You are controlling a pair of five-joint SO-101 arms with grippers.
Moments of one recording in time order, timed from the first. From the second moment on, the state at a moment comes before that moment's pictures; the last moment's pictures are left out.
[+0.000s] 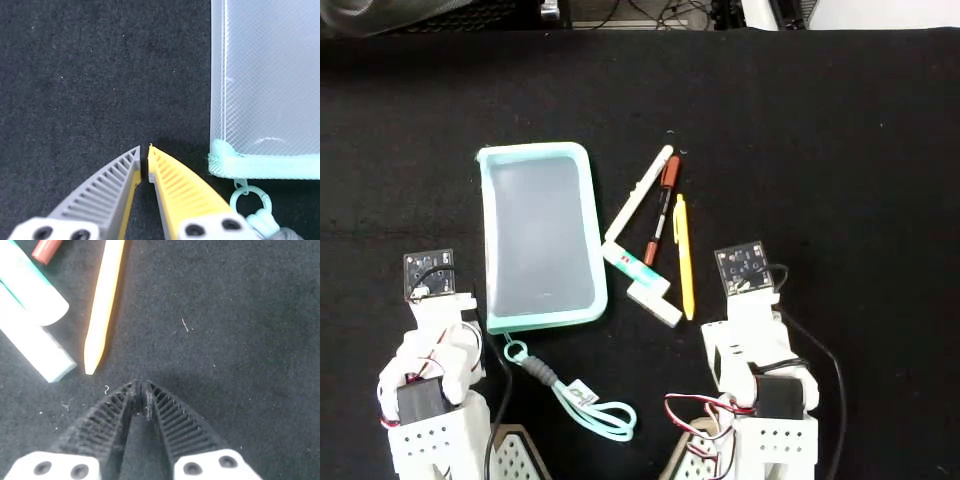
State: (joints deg) left arm -20.9 -103.7 96.4 72.7 -7.9; right arm 3.6 -103.3 96.6 72.5 14.2
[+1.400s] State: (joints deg) left arm -20.9 -103.7 96.4 72.7 -7.9; right arm -26.4 -103.3 96.6 69.6 11.7
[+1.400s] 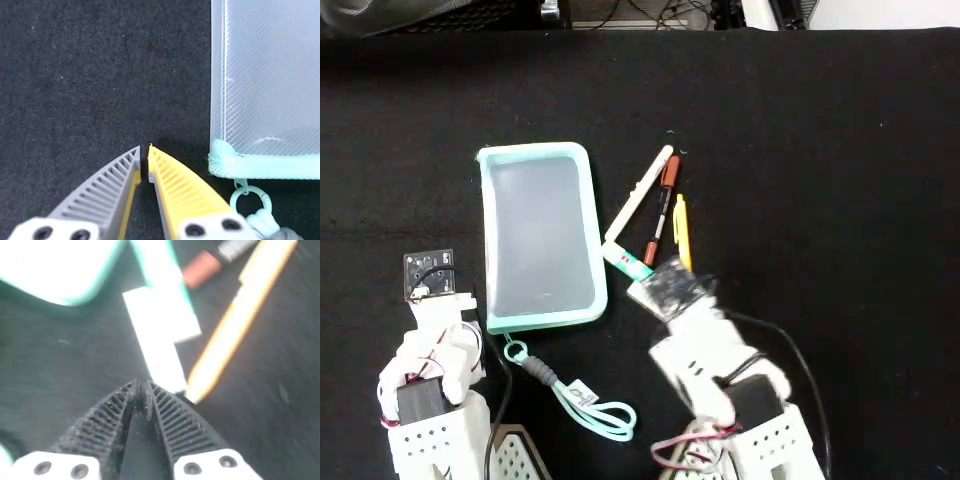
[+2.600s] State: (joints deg) left arm -42.1 -103.7 96.4 69.8 -8.6; right arm -47.5 -103.3 96.7 54.7 -11.2
